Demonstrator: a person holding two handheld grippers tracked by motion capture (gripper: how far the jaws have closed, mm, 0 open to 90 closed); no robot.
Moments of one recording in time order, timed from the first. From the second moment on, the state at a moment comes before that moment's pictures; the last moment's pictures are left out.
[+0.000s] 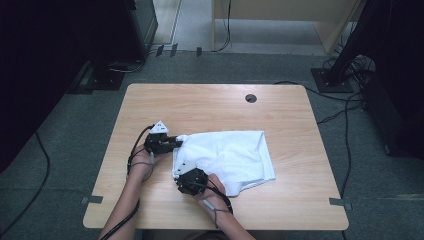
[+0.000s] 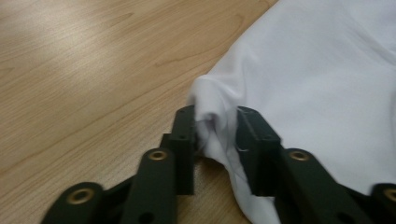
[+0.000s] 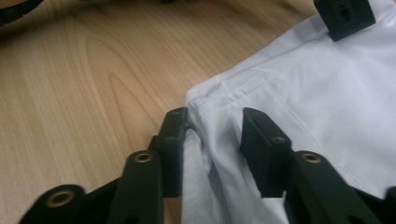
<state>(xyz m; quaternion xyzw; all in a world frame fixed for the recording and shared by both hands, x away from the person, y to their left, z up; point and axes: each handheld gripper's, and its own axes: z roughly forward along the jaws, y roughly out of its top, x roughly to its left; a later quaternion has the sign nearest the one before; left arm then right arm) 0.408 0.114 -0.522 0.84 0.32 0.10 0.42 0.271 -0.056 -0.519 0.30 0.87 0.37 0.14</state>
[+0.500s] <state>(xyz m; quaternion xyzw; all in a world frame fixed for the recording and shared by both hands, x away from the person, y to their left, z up) 0.414 0.114 -0.487 0.84 0.30 0.05 0.45 0.279 -0.075 -0.497 0.28 0.86 0.41 0.12</state>
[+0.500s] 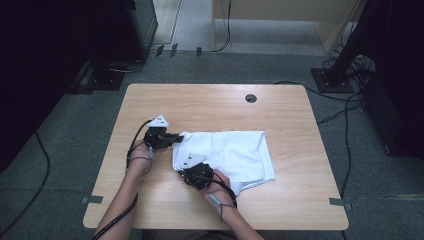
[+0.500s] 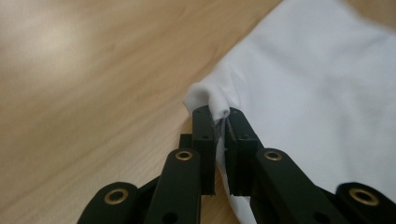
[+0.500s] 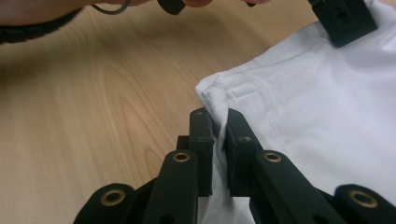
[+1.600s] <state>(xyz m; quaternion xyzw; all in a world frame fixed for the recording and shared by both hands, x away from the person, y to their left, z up) 0.414 0.012 -0.471 0.88 0.21 0.07 0.41 0.275 -0.174 -0.481 0.30 0.86 0.41 0.10</state>
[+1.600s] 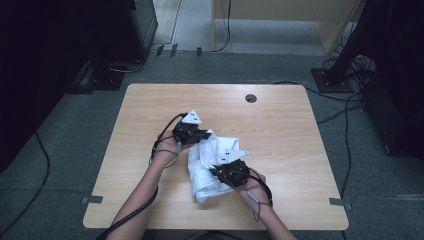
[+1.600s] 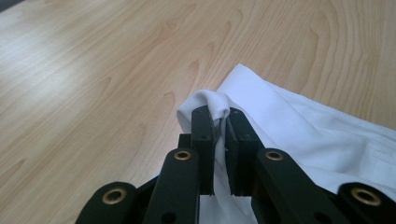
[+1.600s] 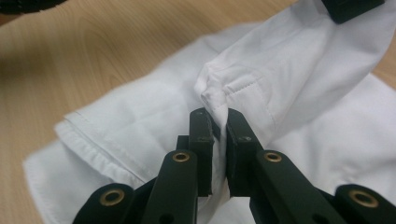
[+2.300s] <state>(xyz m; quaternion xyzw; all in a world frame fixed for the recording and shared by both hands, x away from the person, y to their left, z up) 0.427 -0.003 -0.497 0.88 0.22 0.04 0.41 0.280 -0.184 -0.499 0.29 0.87 0.37 0.11</state>
